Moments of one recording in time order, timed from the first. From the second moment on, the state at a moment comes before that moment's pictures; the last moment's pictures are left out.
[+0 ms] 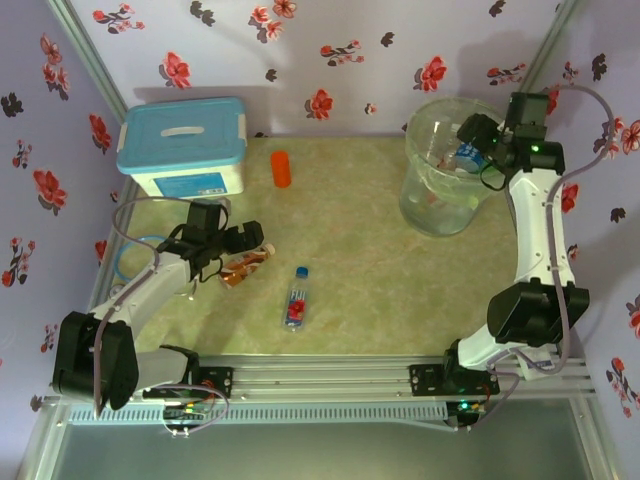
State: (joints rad) left arm -0.31 1.24 0.76 -0.33 0.07 -0.47; right arm -0.11 1.55 1.78 -0.88 -0.06 0.50
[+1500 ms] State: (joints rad) left arm -0.31 1.25 0.75 -0.33 0.07 -0.46; right arm -0.01 1.91 2.17 -1.03 -0.04 0.33
